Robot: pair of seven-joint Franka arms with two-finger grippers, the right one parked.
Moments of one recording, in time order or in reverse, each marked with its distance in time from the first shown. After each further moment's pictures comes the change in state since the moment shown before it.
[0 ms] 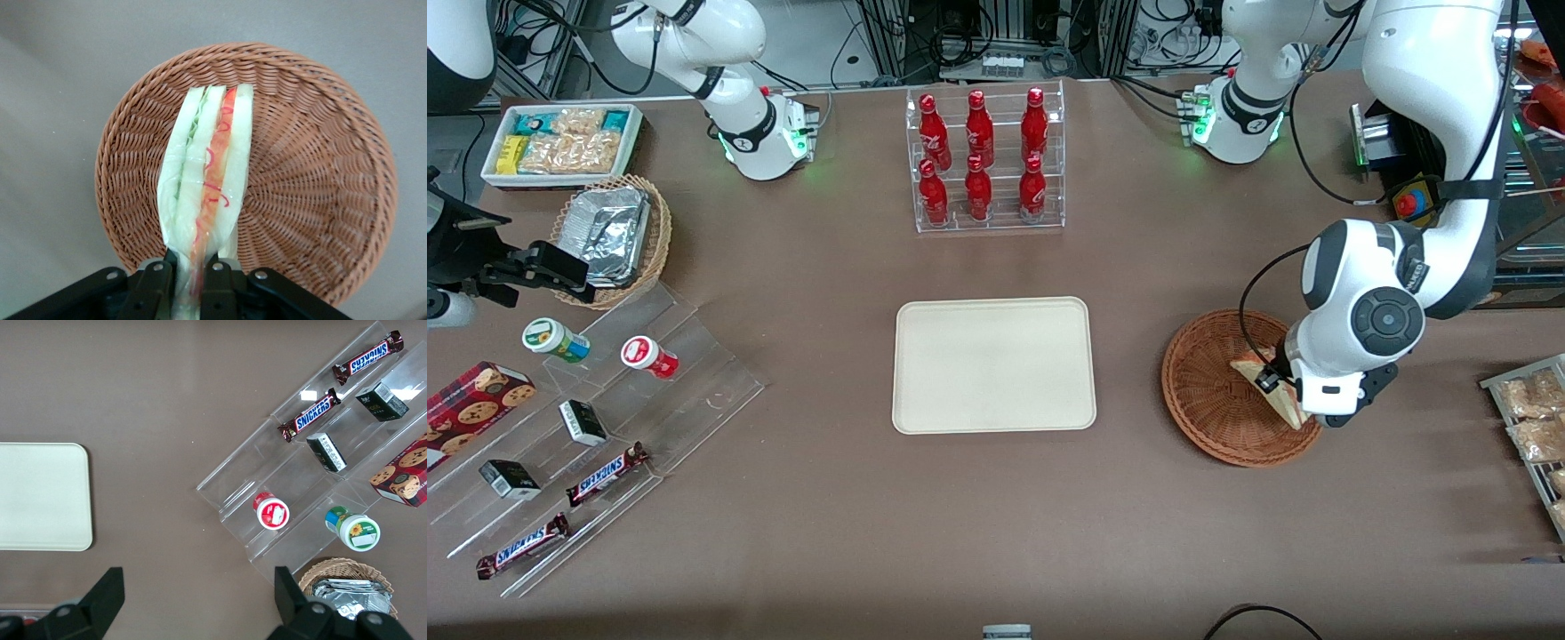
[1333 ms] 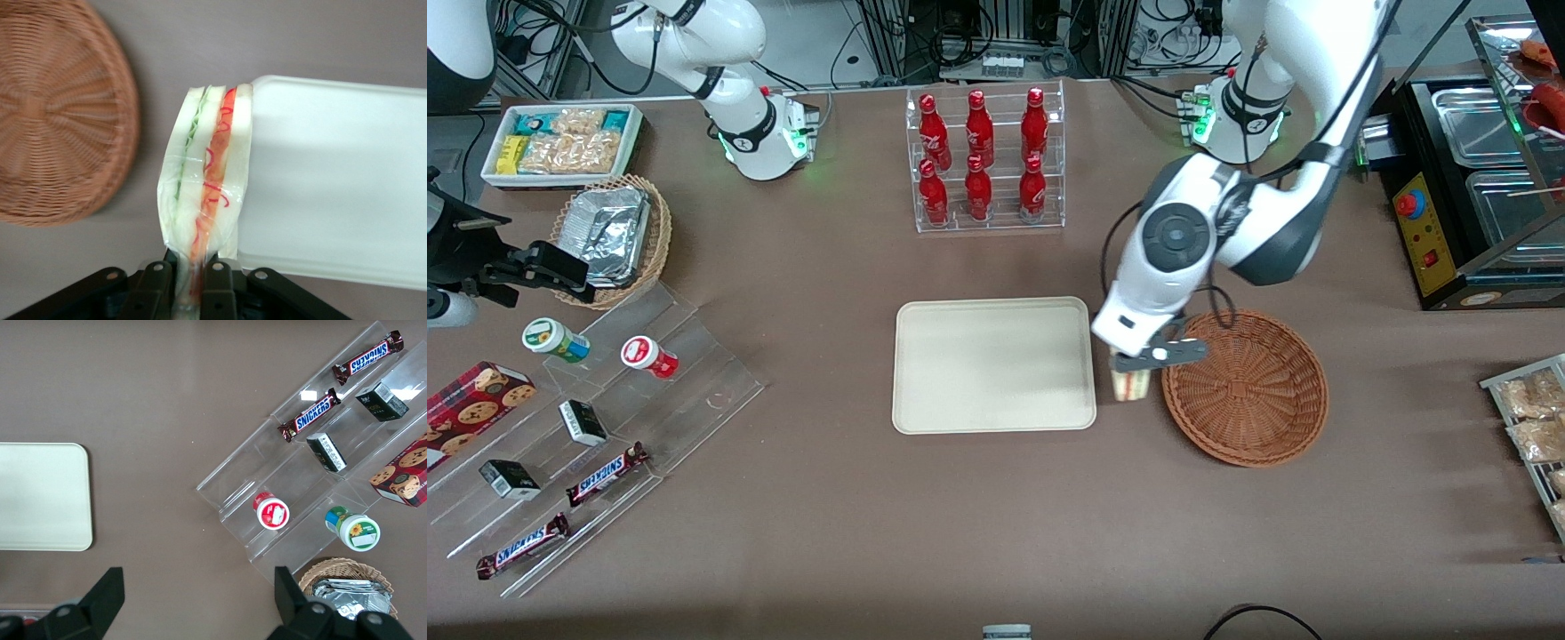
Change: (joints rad) arm -0.166 0.041 -0.265 0.116 -0.001 -0.032 0.176
